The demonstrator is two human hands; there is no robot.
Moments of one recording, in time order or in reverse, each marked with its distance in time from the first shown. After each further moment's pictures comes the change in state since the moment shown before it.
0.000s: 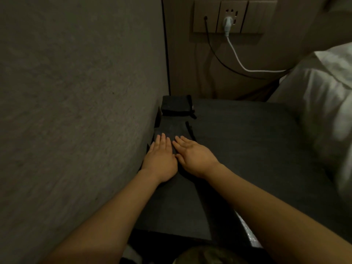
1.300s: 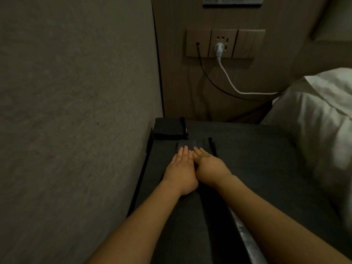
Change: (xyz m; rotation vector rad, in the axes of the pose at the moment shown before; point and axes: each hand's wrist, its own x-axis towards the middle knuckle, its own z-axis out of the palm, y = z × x) left_hand 0.060 0.056 -0.012 -0.083 -0.052 0.171; right_hand 0.013 0.053 -0.032 0.082 -0.070 0.296
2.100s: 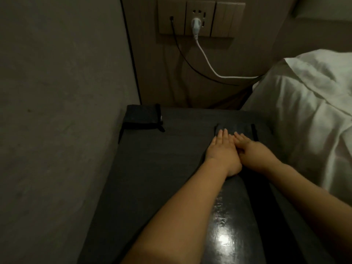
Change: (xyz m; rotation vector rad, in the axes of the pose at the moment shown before) left_hand 0.071 0.145 0.015 0.030 -0.013 0.251; right_hand -0.046 0.151 -0.029 -0.059 0.078 0.259
